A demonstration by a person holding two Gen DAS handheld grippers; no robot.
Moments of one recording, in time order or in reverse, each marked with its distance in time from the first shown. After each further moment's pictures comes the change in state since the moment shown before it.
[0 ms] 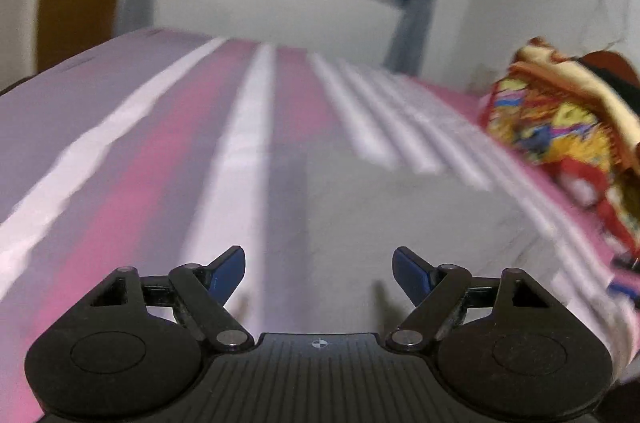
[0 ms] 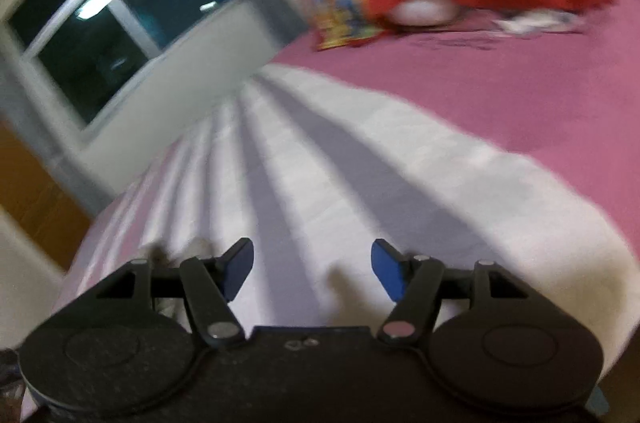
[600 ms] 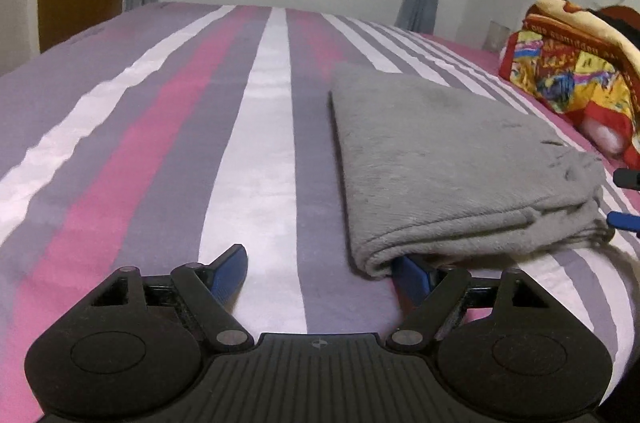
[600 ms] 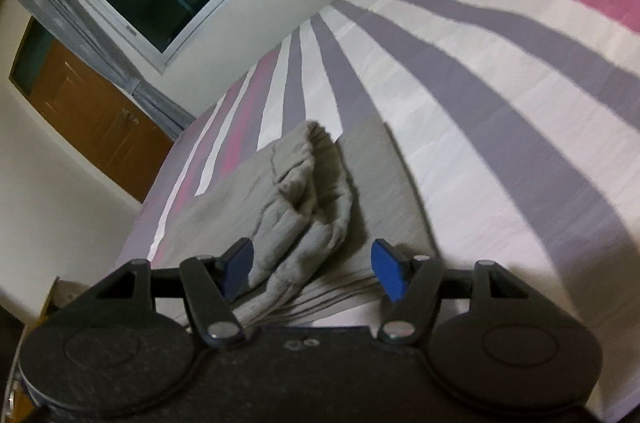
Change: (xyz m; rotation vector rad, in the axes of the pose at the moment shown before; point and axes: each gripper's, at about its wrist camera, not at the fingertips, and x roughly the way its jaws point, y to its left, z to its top) left arm 0.035 0.007 -0.038 0.053 0.081 0.036; right arm 0.054 0.093 -0.044 0.007 0.228 0.166
